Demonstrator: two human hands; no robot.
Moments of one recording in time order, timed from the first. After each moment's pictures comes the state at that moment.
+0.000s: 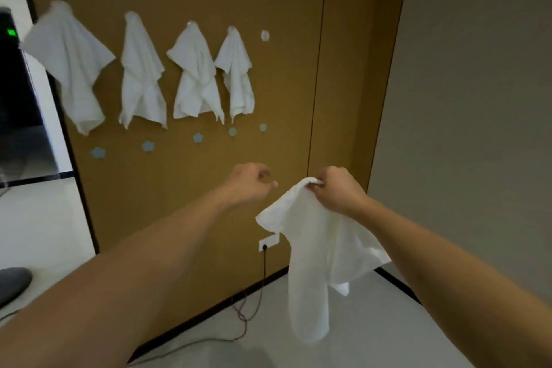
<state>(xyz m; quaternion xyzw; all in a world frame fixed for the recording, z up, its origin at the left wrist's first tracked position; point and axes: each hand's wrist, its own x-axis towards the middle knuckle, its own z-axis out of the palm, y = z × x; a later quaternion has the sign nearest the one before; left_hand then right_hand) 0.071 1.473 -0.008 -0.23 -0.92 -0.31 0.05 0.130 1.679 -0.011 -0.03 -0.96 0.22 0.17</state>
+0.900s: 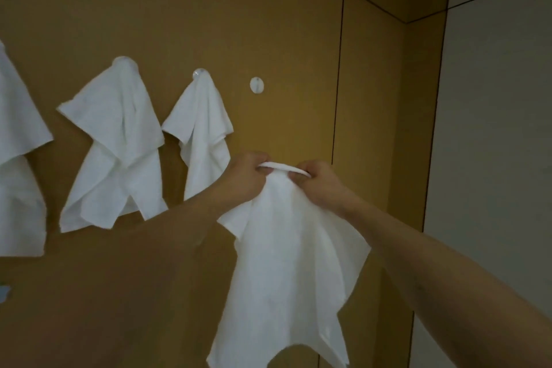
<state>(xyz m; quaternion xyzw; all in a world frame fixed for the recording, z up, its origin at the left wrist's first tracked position) -0.427 1.611 0.134 -0.29 -0.83 -0.40 0.24 -0.399 1.793 0.127 0.12 -0.89 0.35 0.28</state>
